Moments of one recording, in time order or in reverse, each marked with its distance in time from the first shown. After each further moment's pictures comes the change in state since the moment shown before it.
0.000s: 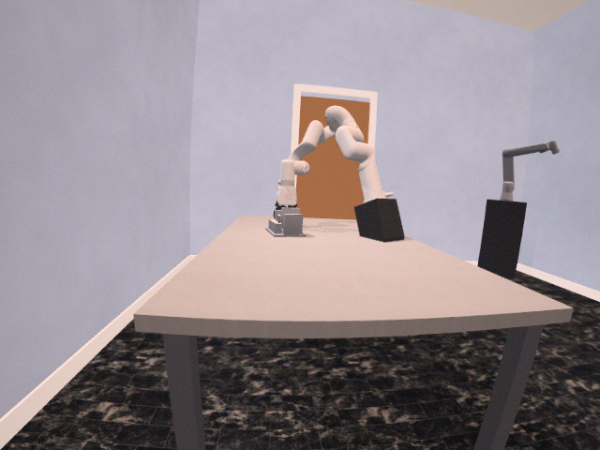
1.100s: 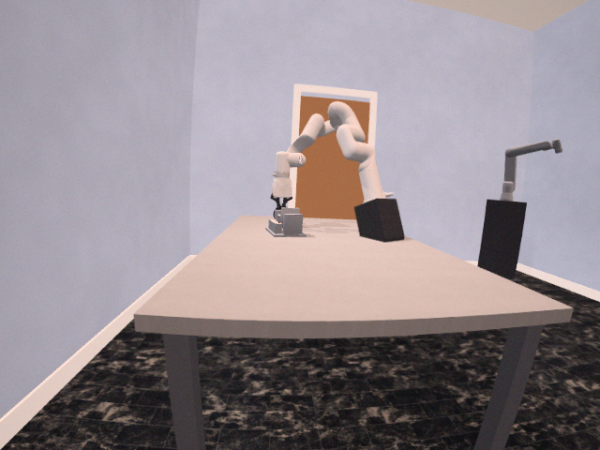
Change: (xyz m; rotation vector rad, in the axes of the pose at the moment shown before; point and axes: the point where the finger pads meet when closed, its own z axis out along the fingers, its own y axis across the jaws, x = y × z) arm 0.000 -0.027 -0.039 -0.004 0.000 0.000
